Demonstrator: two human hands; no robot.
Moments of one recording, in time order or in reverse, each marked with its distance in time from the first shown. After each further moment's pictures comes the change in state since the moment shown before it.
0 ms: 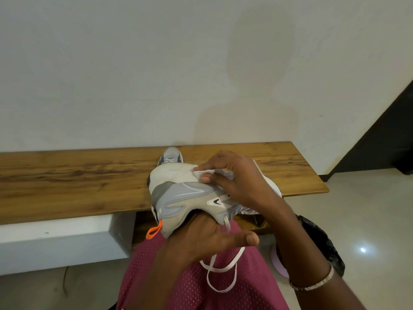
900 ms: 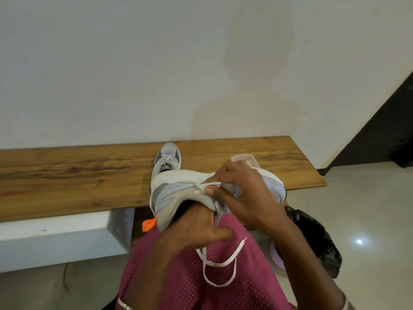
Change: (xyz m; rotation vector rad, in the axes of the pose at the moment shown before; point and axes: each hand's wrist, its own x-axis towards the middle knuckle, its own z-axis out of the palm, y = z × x) left_hand 0.007 -0.008 0.001 -0.276 -0.138 -0.148; right_hand -0.042 -0.001 0.006 -0.091 0.046 0.072
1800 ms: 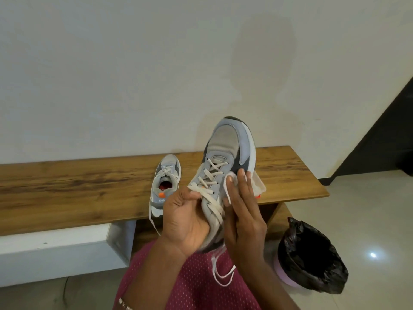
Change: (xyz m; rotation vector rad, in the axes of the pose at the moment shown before) left_hand 0.018 0.016 -0.009 -1.807 -0.148 0.199; right_hand -0.041 0.014 0.053 -0.020 0.616 -0.045
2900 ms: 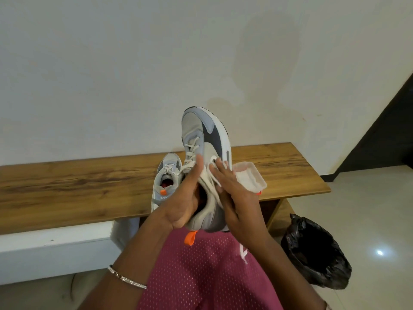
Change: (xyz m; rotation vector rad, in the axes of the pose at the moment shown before) left_hand 0.013 0.018 0.005 0.670 0.165 -0.076; right_hand 0.031 0.007 -0.012 0.256 -0.383 0.107
